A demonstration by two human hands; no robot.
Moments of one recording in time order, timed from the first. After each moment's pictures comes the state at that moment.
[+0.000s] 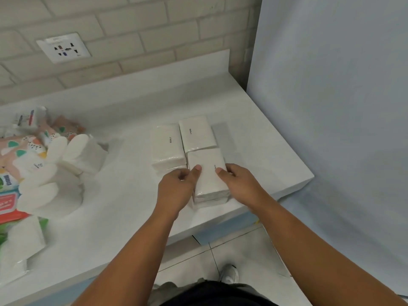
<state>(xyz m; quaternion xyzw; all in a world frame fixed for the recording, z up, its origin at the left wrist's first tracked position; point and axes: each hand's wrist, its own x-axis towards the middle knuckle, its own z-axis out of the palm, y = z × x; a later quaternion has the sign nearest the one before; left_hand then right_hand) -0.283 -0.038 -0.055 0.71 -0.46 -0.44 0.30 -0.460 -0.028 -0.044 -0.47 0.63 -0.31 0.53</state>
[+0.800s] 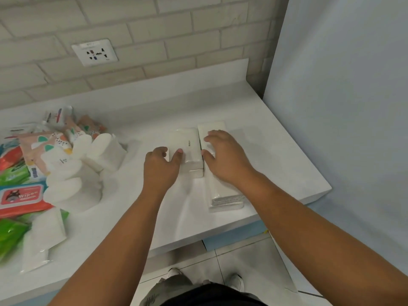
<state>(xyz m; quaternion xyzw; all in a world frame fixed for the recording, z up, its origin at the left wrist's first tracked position) -0.215 -0.082 -0.038 0.76 -0.50 -0.25 0.33 -0.400 -0.091 -0.010 -0.77 0.56 -0.25 0.18</state>
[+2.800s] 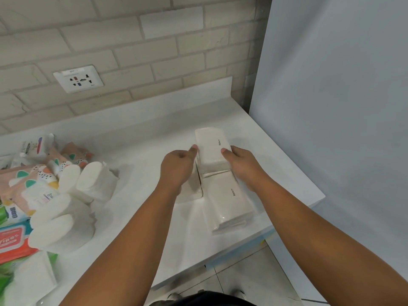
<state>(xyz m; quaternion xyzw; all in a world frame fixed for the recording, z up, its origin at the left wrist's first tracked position) -0.247 -0.147 -0.013 0.67 -0.47 -0.45 0.34 -0.435 -0.127 -0.018 -0.47 0.62 -0.40 0.49</state>
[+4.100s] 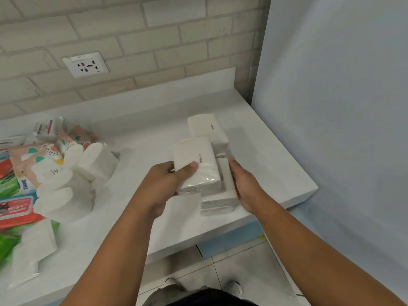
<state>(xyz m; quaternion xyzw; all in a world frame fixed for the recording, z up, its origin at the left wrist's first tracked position) -0.247 -0.030 0.032 0.61 -0.43 -0.58 0.34 -0.452 -0.059 -0.071 -0.32 0.56 -0.37 0.67</state>
